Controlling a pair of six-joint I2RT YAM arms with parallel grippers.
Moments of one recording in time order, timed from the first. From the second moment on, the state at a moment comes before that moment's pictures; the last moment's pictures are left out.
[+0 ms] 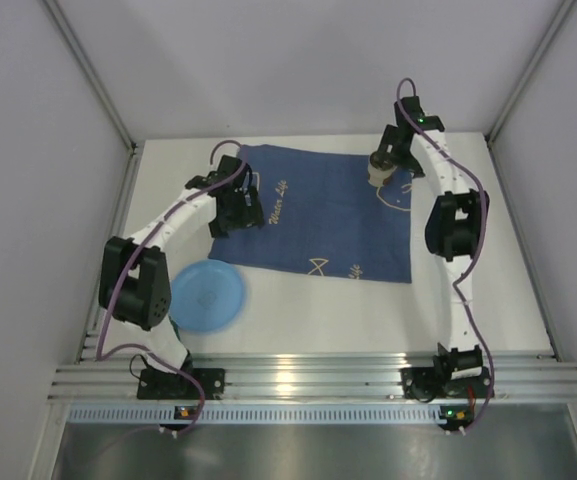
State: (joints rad) left arm -0.35 1.71 1.36 -0.77 -0.12 -0.59; right arm 0.14 2.47 2.42 -0.99 0.23 0.47
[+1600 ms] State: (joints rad) left arm -0.42 1.56 0.96 -0.63 -0.13 -0.66; right arm 0.59 1.29 1.28 -0.91 0.24 0.65
